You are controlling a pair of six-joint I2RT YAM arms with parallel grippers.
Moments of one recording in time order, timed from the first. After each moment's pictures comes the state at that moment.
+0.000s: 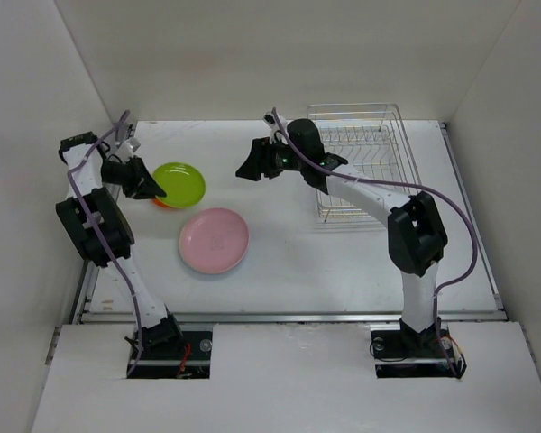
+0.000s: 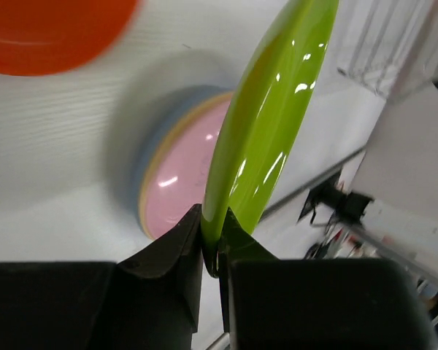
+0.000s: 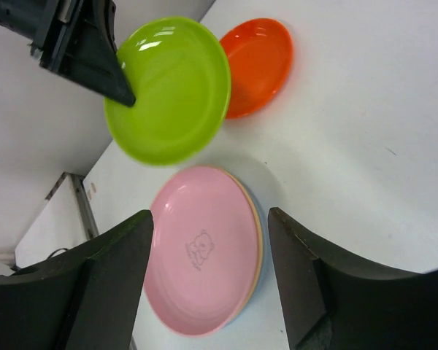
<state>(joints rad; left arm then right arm) 0.39 2.02 1.84 -1.40 0.80 0.18 0.64 2.00 1.67 0.01 -0.50 0.46</state>
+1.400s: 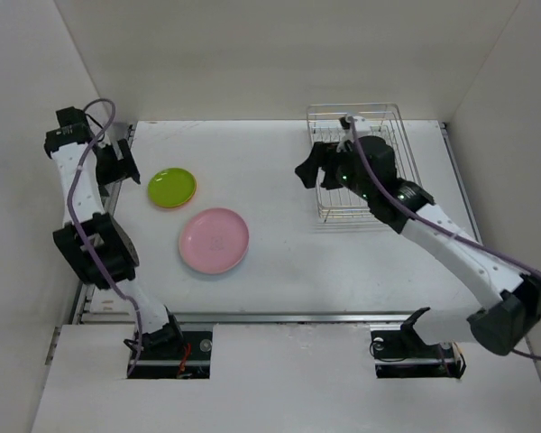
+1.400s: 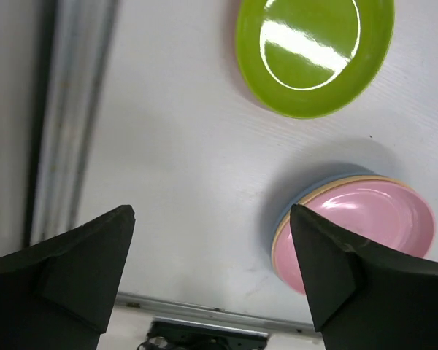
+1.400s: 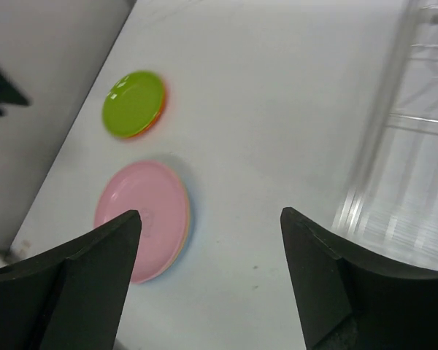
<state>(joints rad) 0.40 1.89 1.86 -1.19 0.18 -0.02 0.63 1.36 1.29 -0.25 -0.01 0.43</state>
